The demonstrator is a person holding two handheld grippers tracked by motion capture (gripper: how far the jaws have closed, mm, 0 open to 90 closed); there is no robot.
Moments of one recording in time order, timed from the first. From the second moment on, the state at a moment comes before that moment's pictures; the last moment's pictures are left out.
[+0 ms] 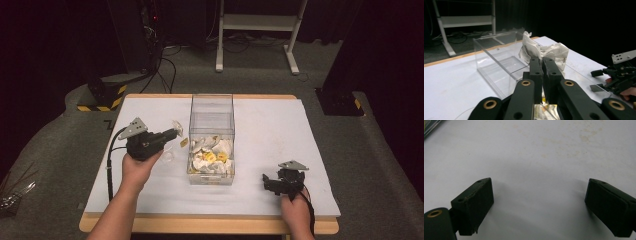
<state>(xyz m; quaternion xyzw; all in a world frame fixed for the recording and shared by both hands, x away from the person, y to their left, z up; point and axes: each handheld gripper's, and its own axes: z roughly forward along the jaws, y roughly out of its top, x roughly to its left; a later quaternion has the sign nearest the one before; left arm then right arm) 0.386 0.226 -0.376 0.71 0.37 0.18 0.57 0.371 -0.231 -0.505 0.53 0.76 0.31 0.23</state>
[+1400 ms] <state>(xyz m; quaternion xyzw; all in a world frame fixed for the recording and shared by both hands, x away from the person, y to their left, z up) 0.402 0.268 -0.423 0.73 0.44 0.21 0.49 0.371 -0.231 -0.505 0.53 0.76 0.31 0.23</state>
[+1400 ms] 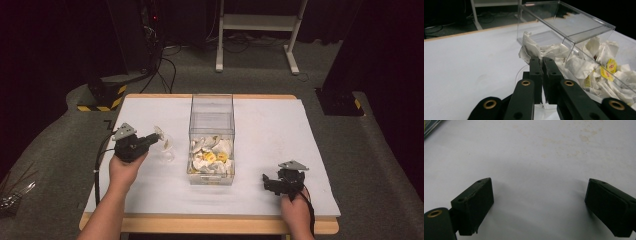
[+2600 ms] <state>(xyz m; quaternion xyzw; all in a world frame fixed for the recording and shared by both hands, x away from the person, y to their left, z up) 0.391 0.268 -0.419 0.74 0.43 0.19 0.48 0.371 -0.231 -0.505 0.53 0.76 0.31 0.23</state>
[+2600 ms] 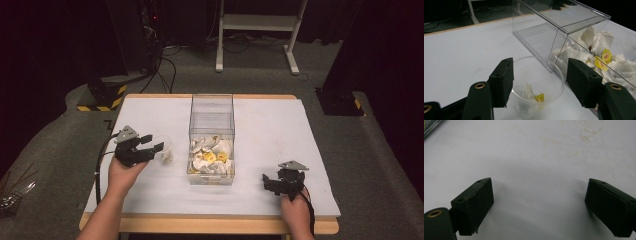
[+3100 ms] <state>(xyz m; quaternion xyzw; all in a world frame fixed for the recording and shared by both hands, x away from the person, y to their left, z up) 0.375 0.300 -0.432 0.74 0.45 0.19 0.47 0.371 -0.231 -0.505 0.53 0.76 0.31 0.23</state>
